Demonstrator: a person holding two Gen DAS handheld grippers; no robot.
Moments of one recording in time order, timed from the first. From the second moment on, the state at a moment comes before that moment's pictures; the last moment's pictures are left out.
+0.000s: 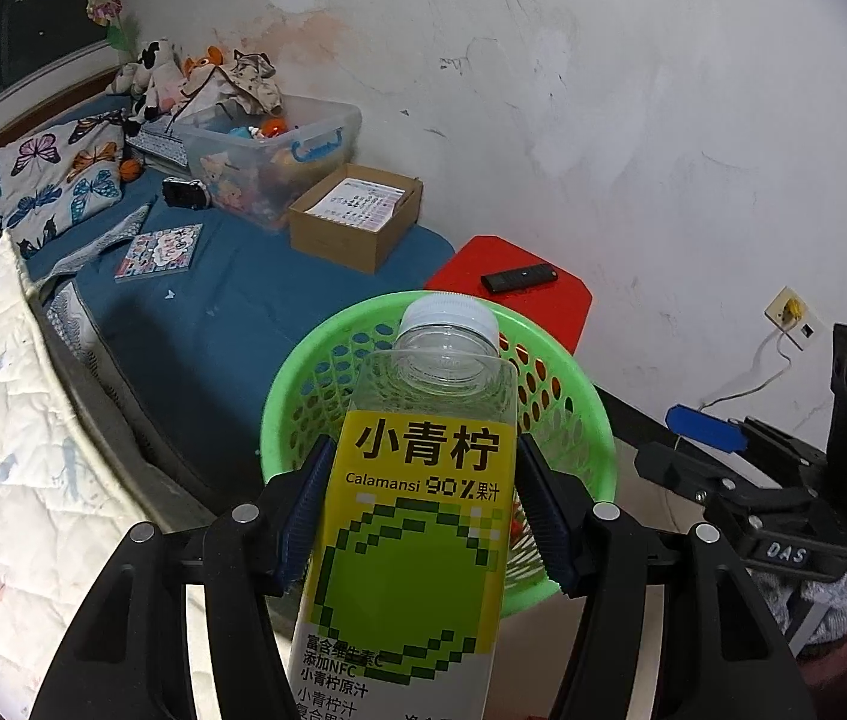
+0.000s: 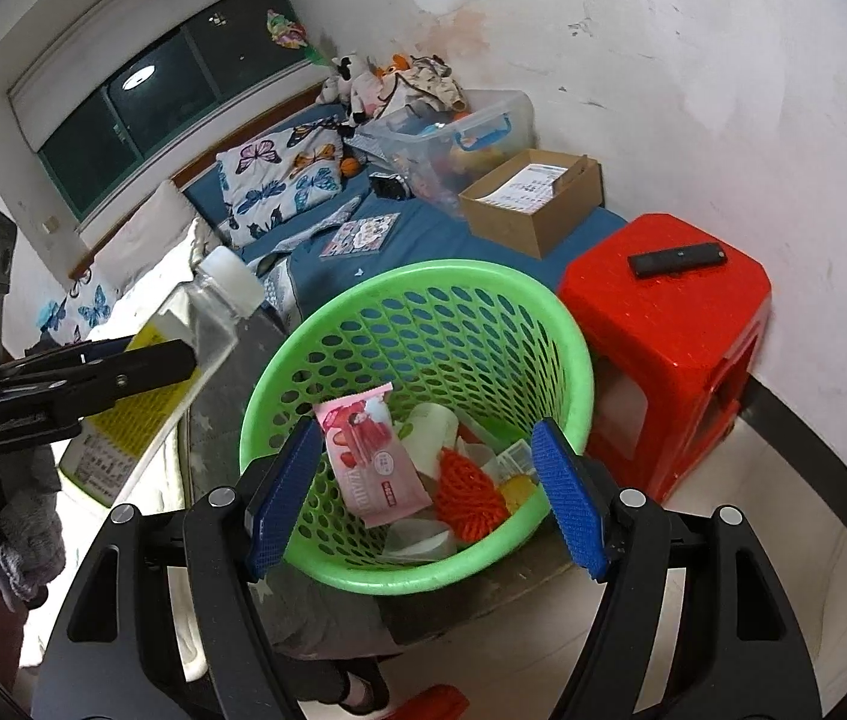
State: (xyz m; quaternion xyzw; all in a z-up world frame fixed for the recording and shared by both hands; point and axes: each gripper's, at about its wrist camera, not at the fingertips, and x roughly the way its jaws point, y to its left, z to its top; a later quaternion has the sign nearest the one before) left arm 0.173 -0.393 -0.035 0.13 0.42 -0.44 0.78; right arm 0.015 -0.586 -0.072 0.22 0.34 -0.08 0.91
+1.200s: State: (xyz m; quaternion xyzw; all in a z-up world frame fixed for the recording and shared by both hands) left arm 0.150 -0.297 -0.003 0.08 0.37 -0.39 0.84; right arm 0.023 -0.520 -0.046 0.19 0.33 -0.03 0.92
